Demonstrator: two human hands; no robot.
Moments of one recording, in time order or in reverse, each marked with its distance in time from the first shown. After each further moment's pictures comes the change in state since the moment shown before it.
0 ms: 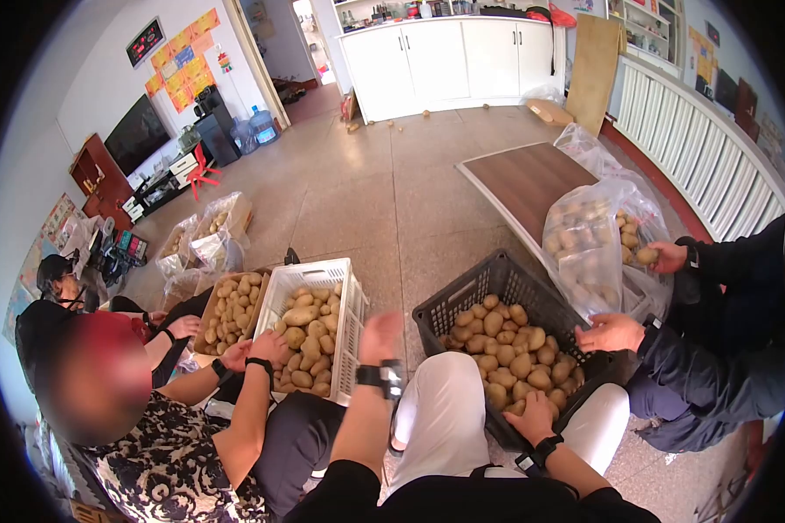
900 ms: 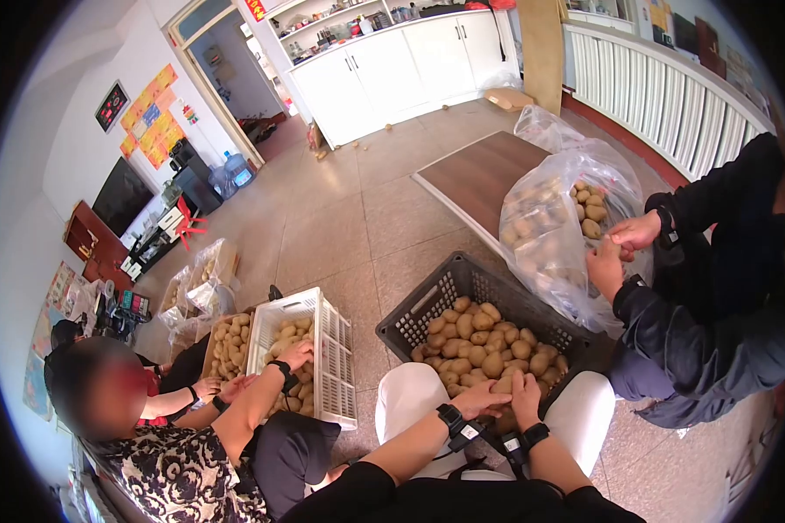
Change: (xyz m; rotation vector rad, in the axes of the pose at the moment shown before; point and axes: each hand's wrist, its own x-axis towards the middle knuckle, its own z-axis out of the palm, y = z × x) left_hand -0.129 -0.206 0.088 0.830 -0.719 -0.843; right_hand 0.033 0.069 0.033 0.628 0.548 0.254
